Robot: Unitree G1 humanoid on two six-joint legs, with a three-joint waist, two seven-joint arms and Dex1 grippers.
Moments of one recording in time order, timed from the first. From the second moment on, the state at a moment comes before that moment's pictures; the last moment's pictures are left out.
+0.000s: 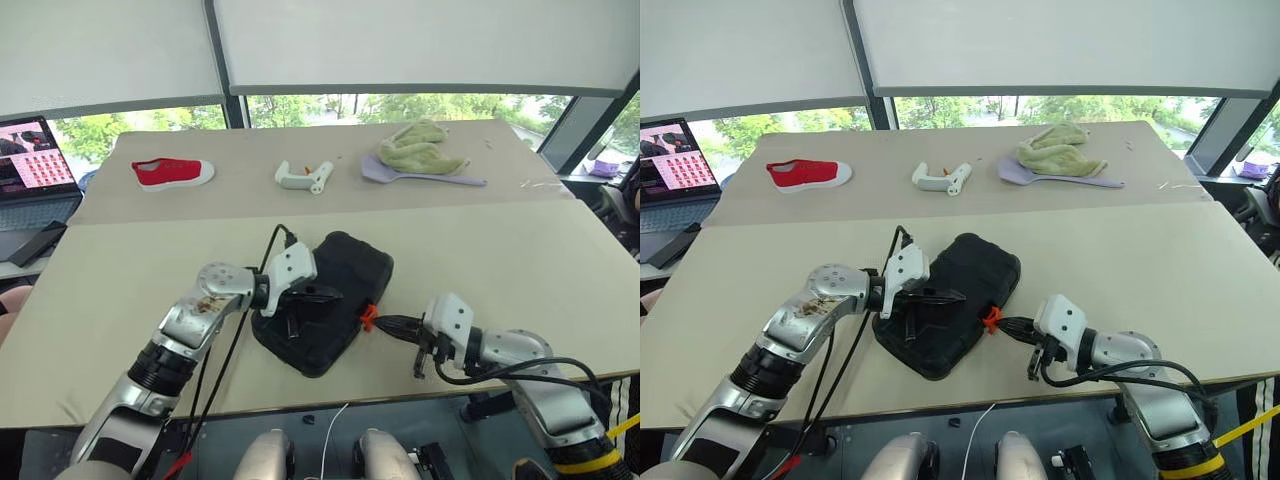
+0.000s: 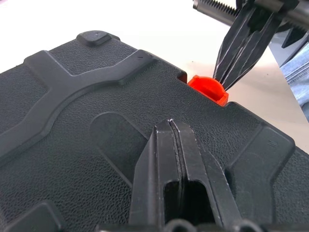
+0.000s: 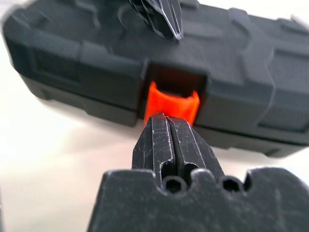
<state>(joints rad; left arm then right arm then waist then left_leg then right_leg) -0.51 0.51 -0.33 -0.05 -0.26 0.44 -1.03 -0.04 -0.64 0.14 -0.25 0.21 0.11 0.87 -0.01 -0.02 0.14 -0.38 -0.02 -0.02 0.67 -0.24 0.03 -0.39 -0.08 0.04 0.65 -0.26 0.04</state>
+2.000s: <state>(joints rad) -0.46 0.52 -0.29 -0.06 -0.25 0.44 -1.01 -0.30 -0.54 0.30 -0.19 0.09 0.45 0.93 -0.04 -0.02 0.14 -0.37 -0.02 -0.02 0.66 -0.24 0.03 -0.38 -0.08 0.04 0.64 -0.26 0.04</state>
